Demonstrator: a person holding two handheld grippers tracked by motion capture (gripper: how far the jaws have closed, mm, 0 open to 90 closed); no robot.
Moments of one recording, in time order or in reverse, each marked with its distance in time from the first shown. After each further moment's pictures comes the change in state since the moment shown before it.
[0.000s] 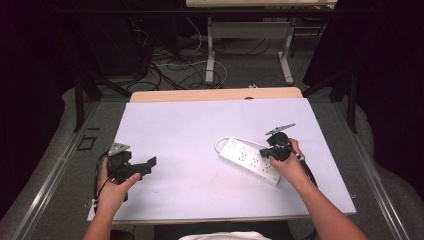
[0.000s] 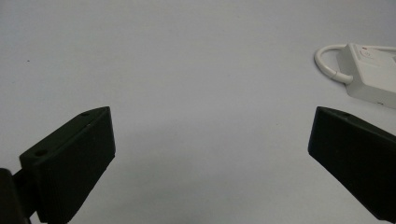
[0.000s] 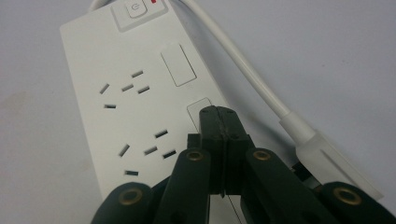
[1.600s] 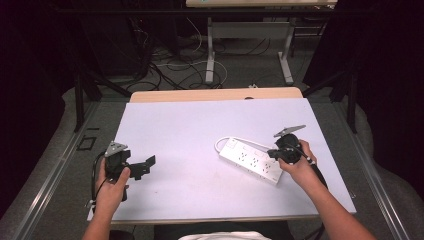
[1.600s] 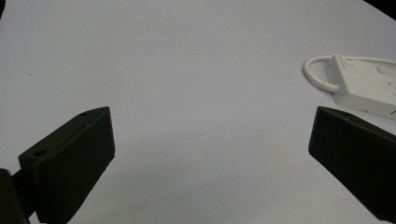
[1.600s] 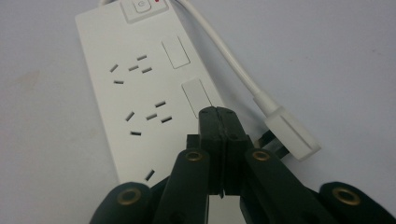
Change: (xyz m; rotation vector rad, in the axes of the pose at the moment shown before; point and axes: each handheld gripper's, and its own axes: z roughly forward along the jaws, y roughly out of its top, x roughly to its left) left arm -0.001 0.003 -0.008 -0.039 -0.019 0.006; right arm 0.002 -0.009 -0.035 -0.017 -0.043 -0.050
